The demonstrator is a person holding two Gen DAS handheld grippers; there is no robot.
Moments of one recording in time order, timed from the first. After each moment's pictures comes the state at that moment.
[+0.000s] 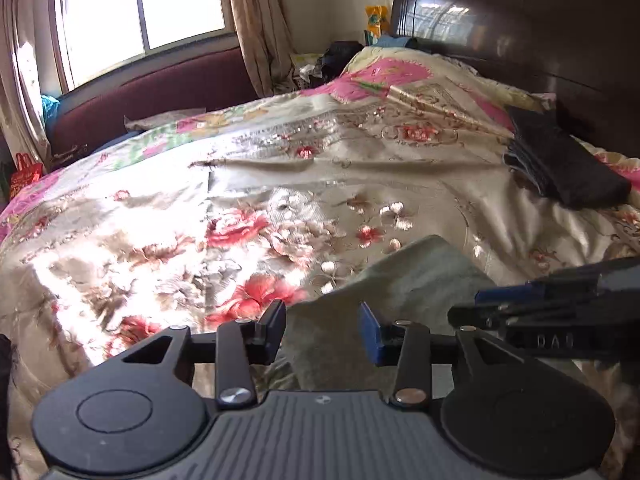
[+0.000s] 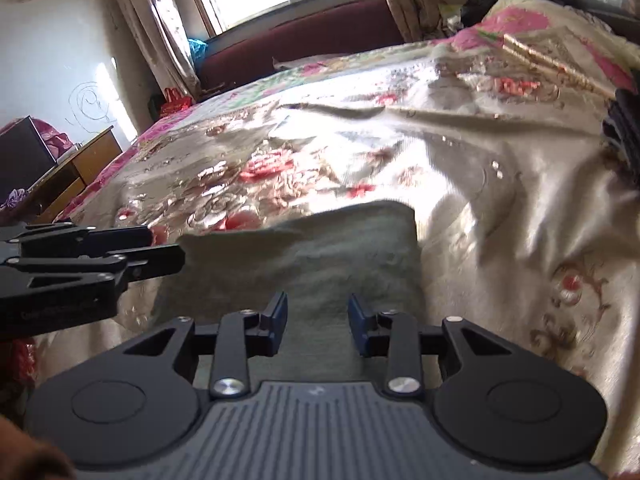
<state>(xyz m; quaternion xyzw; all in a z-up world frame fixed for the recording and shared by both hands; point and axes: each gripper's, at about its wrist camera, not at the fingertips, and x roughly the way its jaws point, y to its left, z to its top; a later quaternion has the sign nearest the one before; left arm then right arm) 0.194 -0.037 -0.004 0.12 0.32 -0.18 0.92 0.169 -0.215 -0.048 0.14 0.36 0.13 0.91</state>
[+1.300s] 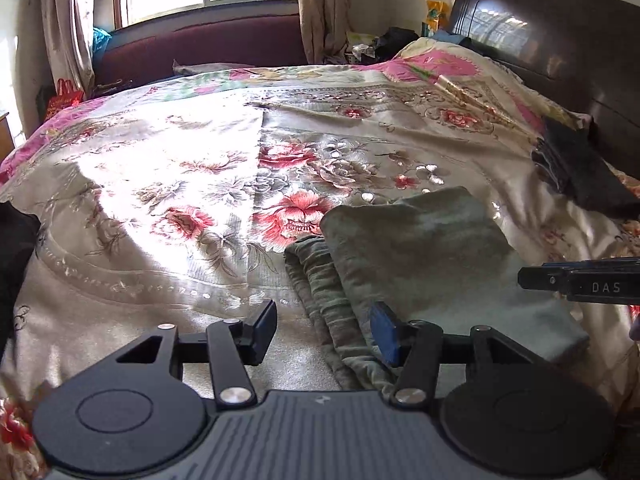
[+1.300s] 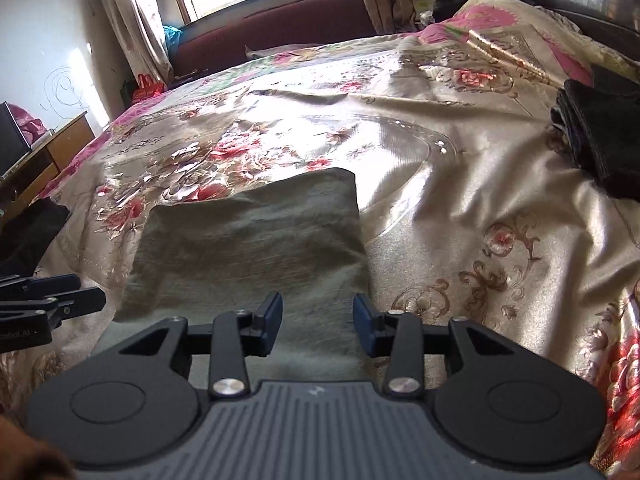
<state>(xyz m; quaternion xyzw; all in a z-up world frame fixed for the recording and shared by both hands) 0.138 0.017 -0.018 0.03 0.36 -0.13 0.92 0.130 -0.235 -0.037 0.12 0.38 0.09 0.91</state>
